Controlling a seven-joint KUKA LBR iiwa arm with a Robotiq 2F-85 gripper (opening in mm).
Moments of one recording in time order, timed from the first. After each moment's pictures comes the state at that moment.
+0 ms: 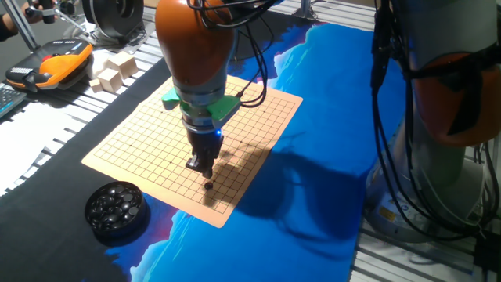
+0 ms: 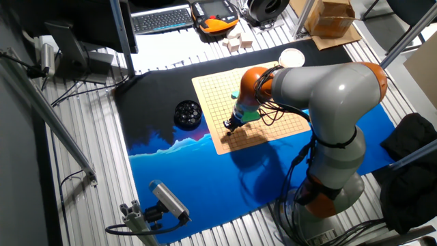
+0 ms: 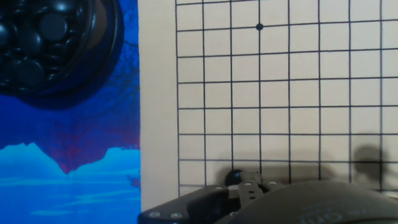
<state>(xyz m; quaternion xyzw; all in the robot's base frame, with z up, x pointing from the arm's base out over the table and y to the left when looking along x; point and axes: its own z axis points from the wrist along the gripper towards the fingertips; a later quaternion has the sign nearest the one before) 0.439 0.152 0.056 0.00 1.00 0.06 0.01</state>
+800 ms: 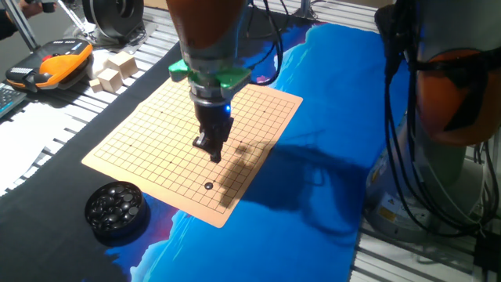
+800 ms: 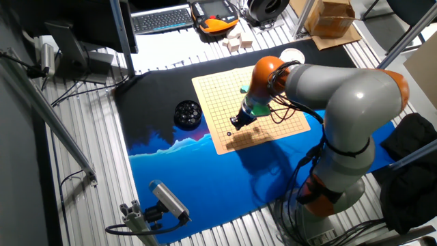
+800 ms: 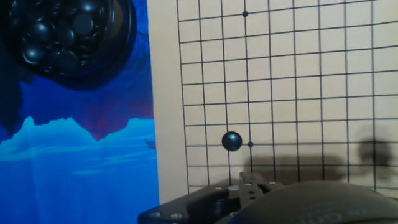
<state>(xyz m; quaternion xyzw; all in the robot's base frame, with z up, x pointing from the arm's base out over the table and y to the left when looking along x) 0.416 0.139 0.111 0.03 0.99 0.10 -0.02</state>
